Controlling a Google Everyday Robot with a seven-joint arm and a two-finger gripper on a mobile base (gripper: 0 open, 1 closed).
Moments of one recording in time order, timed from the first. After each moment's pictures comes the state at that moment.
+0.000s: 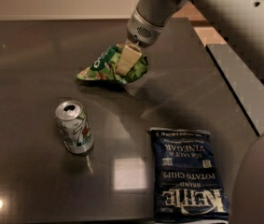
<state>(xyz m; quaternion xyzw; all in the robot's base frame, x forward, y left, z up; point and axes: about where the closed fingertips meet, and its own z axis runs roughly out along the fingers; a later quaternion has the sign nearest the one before) 0.623 0.014 0.906 -0.62 0.74 0.13 0.20</state>
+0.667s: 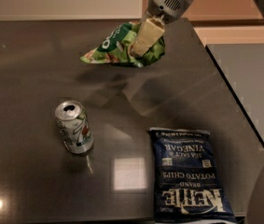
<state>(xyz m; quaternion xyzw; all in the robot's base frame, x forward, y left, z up) 0.597 -0.025 0.980 -0.64 0.72 0.15 0.23</state>
